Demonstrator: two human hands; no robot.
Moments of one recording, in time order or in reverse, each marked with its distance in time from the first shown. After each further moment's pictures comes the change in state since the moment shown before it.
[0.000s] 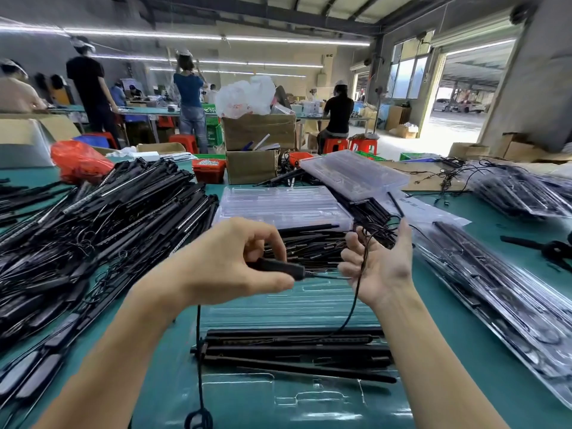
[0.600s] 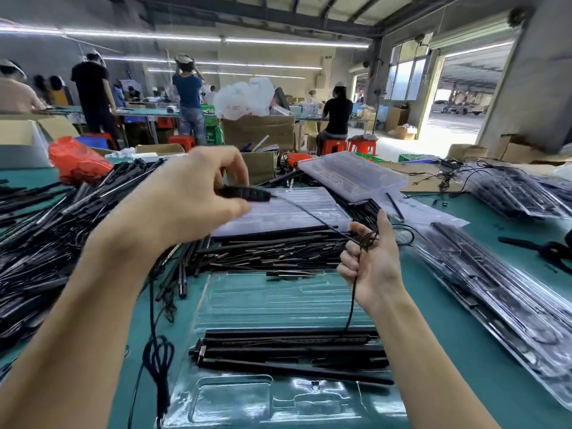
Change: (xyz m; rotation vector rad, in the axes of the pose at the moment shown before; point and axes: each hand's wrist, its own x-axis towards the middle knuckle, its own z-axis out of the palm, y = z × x) left_hand 0.014 0.023 -0.055 0.288 0.328 -0.094; right_hand -0.002 0.008 0.002 -0.175 -0.004 -0.116
